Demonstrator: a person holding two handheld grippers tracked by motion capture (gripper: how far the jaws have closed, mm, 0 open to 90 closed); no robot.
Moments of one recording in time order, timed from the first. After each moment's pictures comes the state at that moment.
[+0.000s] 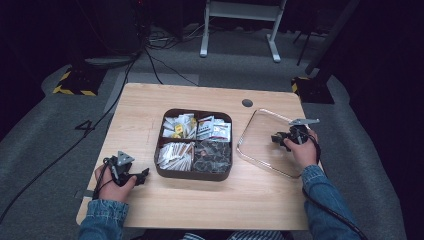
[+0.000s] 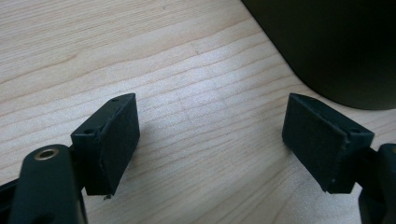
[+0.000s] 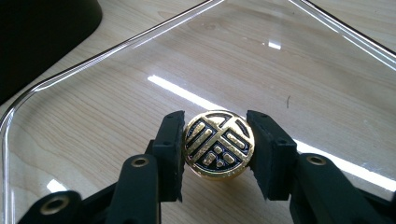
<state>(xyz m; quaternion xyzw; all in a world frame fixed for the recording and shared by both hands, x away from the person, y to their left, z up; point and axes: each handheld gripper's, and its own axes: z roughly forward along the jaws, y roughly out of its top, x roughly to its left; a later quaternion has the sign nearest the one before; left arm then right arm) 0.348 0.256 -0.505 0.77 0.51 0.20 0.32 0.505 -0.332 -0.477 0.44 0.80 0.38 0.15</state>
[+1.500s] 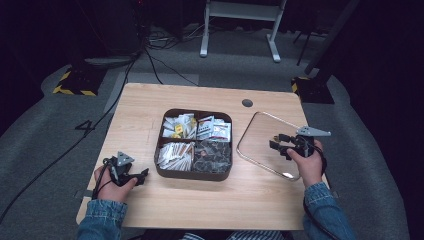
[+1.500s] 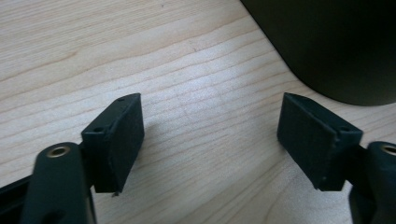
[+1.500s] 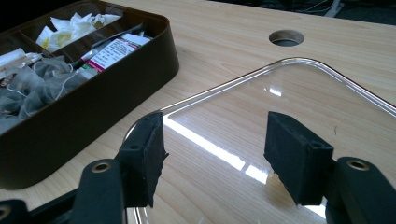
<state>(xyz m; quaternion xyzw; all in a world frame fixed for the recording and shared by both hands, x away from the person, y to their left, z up) 0.344 0.255 -0.500 0.77 0.51 0.20 0.32 0.446 -0.321 -0.449 0.40 0.77 0.47 0.16</state>
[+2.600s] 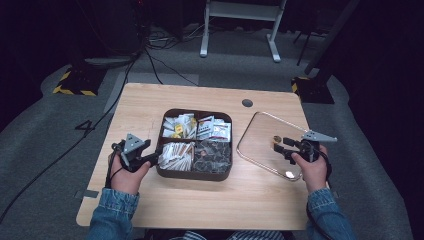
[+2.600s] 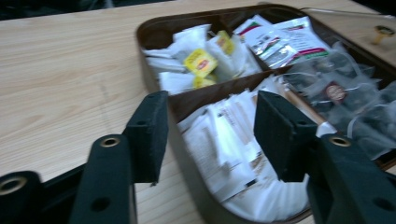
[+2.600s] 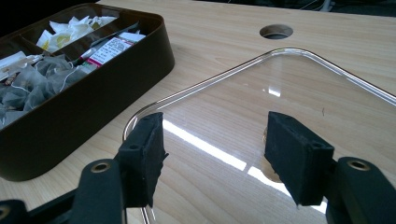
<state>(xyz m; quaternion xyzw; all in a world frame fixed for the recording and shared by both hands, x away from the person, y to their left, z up) 0.358 0.203 -0.434 0.73 0.47 0.22 0.44 0.431 -0.333 -0.453 0.42 0.76 0.48 0.16</state>
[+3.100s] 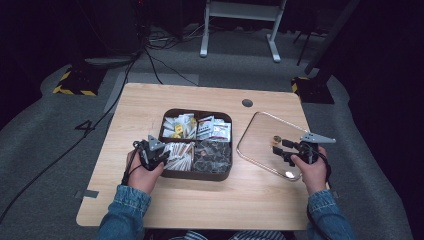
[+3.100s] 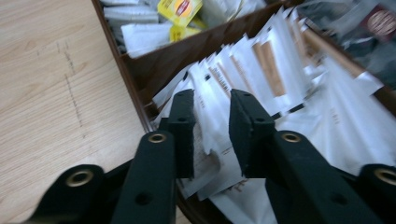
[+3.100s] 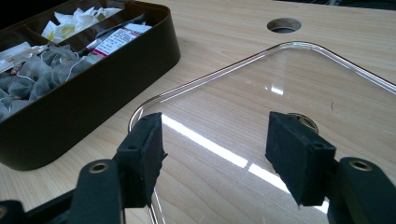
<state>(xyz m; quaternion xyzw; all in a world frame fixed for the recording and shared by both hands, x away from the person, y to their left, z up) 0.378 0.172 -0.457 0.80 0.46 0.22 0.32 0.427 -0.331 -0.456 0.41 0.76 0.47 0.16</state>
